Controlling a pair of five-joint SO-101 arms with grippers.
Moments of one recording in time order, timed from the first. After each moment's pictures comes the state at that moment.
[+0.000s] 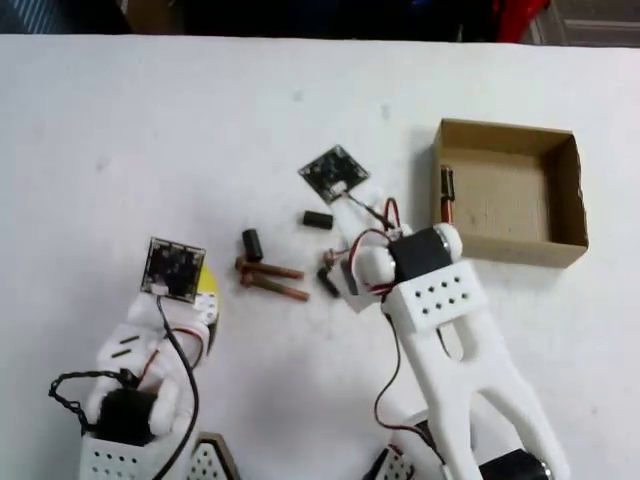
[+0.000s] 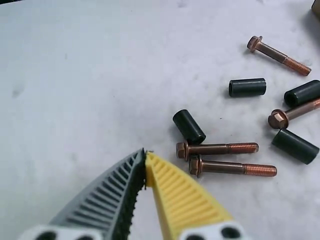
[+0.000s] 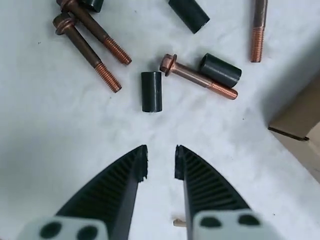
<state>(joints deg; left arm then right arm) 2.2 -104.3 88.8 58.2 -4.4 -24.8 -30.7 32.1 77.8 18.4</state>
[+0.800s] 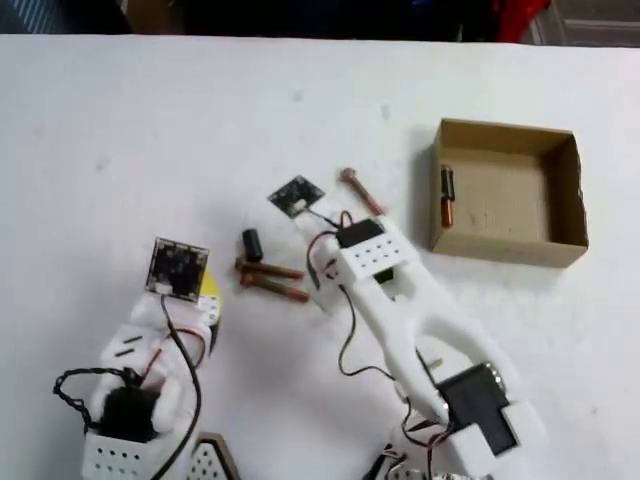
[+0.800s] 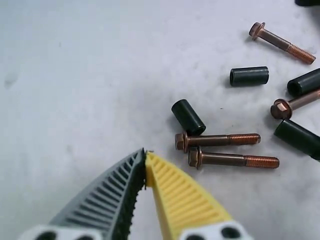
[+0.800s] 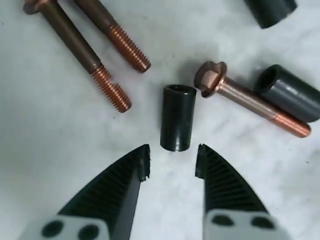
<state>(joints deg) 2.2 -104.3 90.8 58.2 -4.4 -29.0 -4.2 34.2 60.8 18.9</state>
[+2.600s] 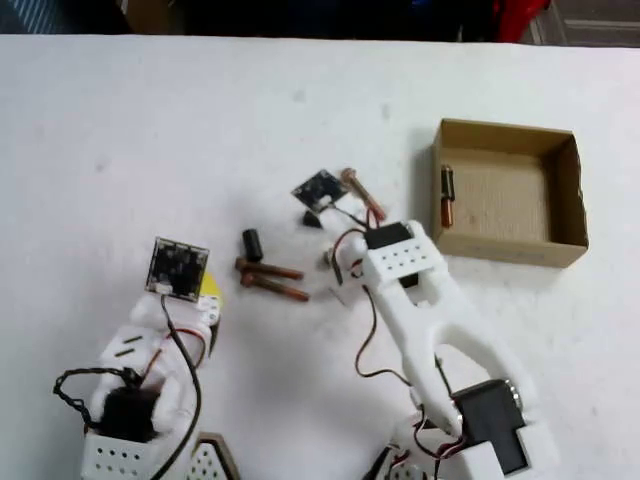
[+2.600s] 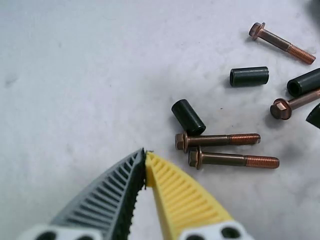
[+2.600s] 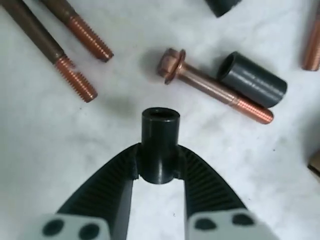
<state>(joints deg) 2.2 -104.3 90.8 58.2 -4.4 -23.0 -10.0 39.1 57.3 24.8</state>
